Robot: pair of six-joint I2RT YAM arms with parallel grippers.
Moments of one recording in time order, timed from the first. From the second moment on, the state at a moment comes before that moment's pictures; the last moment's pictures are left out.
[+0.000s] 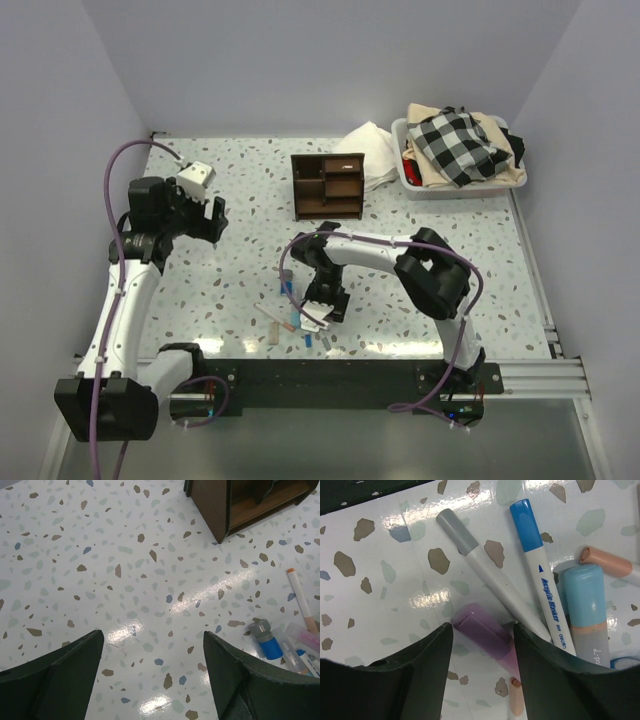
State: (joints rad) left arm 0.03 1.03 0.97 -0.52 0.36 0.27; right arm 0.96 2.05 1.47 -1.22 -0.48 -1.98
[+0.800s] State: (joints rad) left arm 0.05 1.02 0.97 -0.54 0.38 0.26; right arm 0.98 2.08 1.51 -1.20 -0.42 -1.98
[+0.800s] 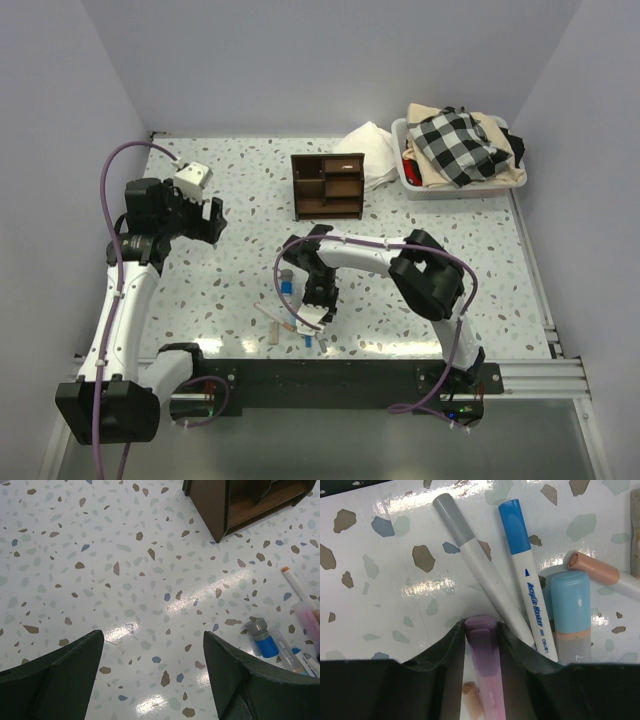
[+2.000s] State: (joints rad) left arm 0.05 1.37 1.09 -0.34 0.41 0.18; right arm 0.56 2.20 2.29 -0.28 -0.34 -0.56
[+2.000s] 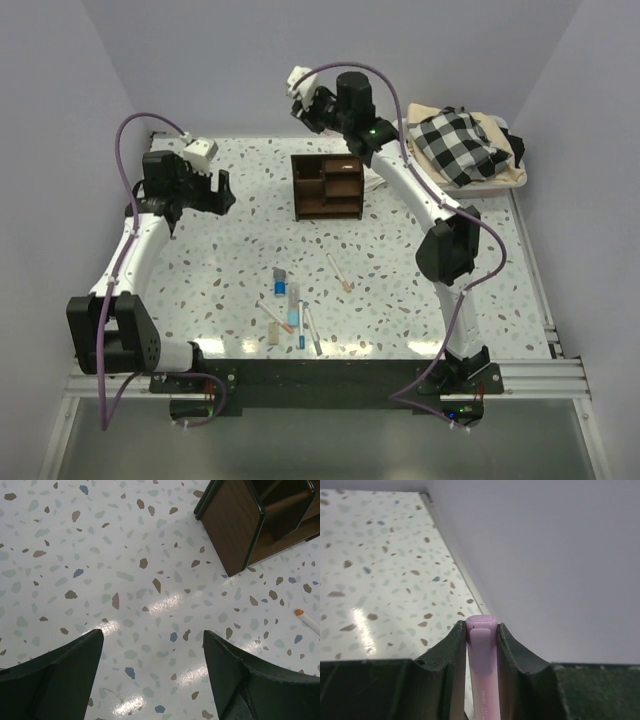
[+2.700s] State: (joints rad) left arm 0.05 1.53 1.20 -0.34 0.43 0.18; right arm 0.49 2.29 2.12 0.12 -0.32 0.14
